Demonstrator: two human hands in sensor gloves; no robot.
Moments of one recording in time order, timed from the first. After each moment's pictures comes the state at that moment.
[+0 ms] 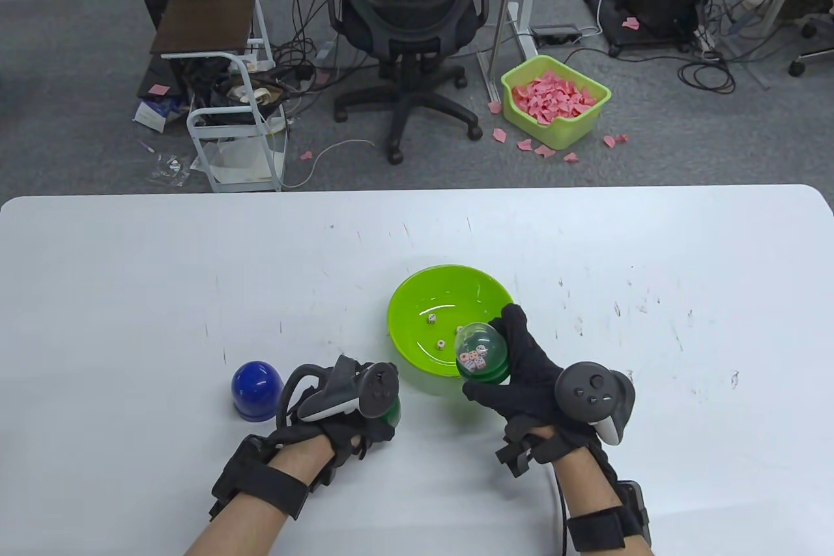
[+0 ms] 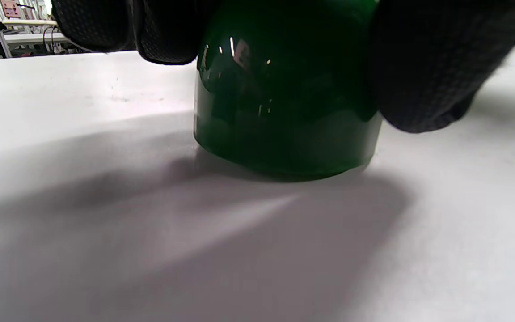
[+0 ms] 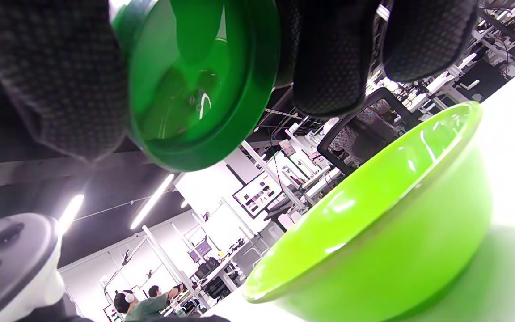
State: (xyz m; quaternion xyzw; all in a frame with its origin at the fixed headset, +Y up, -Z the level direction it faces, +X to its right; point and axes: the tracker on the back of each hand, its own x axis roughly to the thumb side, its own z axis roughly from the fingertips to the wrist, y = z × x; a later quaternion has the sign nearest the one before) left_hand -0.129 -0.743 -0.348 -0.13 -0.21 -0.03 0.97; right_hand 0.151 -0.700 -0.332 0.18 -0.15 0.87 0.44
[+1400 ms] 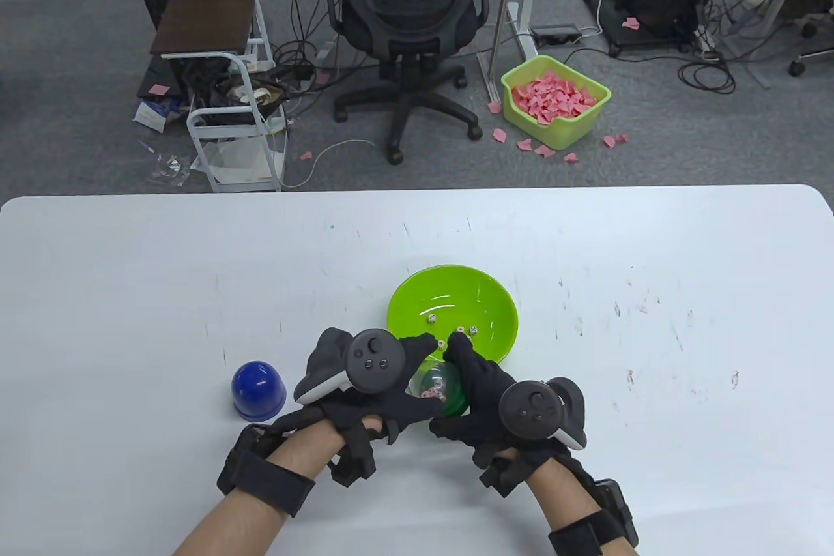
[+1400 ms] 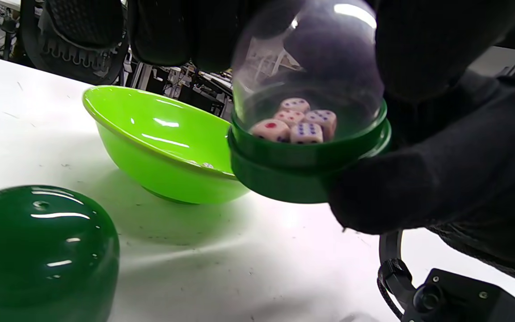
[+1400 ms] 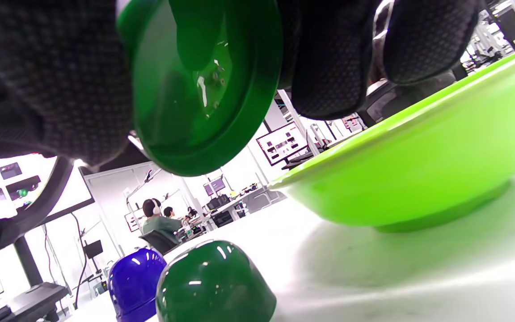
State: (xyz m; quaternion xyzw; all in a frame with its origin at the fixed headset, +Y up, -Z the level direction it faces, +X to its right) left_hand -0.101 -0.655 -0.335 -0.11 -0.28 0.19 0.94; right_hand 0.096 -0.708 -0.316 0.28 -0.11 0.90 0.33
